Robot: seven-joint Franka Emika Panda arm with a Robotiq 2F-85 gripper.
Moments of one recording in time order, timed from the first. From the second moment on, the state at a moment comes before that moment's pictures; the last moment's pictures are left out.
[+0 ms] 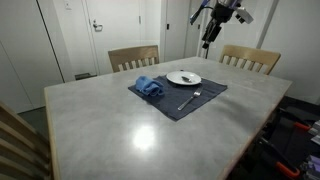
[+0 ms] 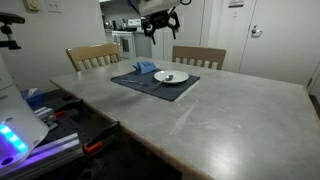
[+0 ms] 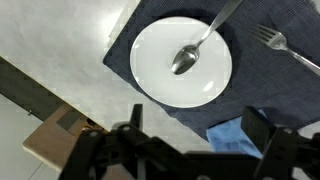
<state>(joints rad) 0.08 -0.05 -0.18 -2.53 0.14 2.89 -0.97</state>
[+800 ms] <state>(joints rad) 0.09 -0.04 -0.18 -2.52 0.13 2.88 -0.95</state>
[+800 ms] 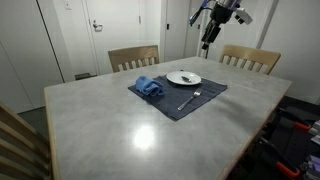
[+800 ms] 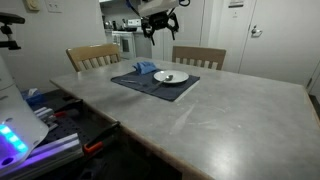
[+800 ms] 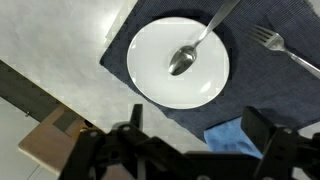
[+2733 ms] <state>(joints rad) 0.01 0.29 -0.08 -2.39 -0.23 2.86 -0.51</state>
